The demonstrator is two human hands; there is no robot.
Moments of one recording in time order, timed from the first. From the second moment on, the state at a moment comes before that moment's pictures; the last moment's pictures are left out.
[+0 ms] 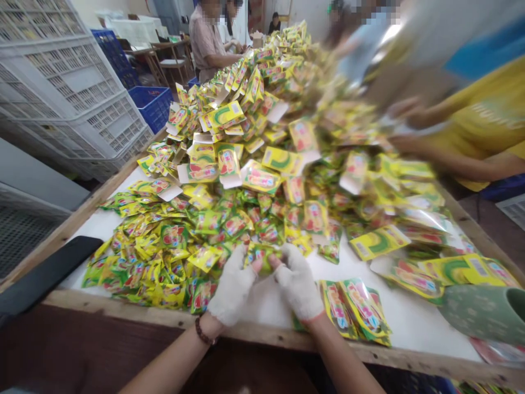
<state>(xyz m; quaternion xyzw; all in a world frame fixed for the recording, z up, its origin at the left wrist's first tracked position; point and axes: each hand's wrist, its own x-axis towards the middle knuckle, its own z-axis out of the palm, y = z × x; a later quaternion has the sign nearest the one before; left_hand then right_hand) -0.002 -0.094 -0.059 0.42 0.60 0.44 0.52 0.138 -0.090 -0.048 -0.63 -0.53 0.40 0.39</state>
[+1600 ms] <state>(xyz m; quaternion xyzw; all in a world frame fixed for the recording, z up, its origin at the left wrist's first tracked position) -0.010 -0.066 -0.057 0.85 0.50 0.17 0.02 0.156 -0.091 -0.036 -0.57 -0.42 0.45 0.54</state>
